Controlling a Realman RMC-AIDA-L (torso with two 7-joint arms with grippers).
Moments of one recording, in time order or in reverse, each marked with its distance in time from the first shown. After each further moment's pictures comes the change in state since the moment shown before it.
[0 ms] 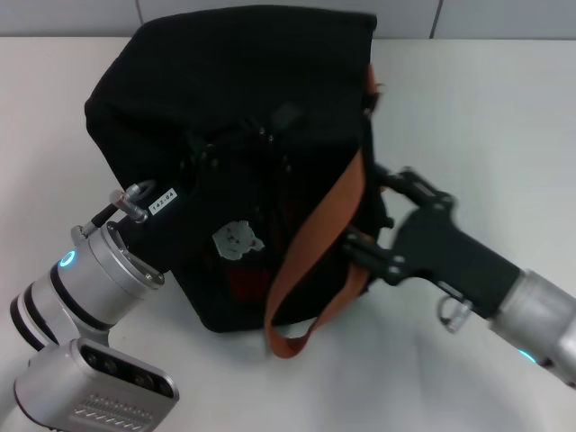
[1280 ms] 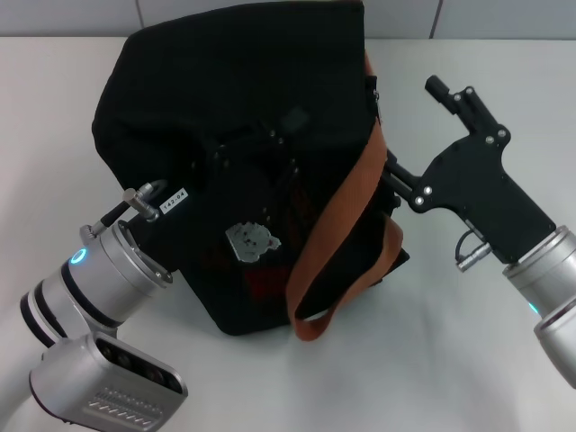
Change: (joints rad) left arm -0.009 0.000 0.005 -0.011 0.000 -0.043 0.002; right arm 0.004 0.001 0.249 0.077 -0.030 -0.029 -0.338
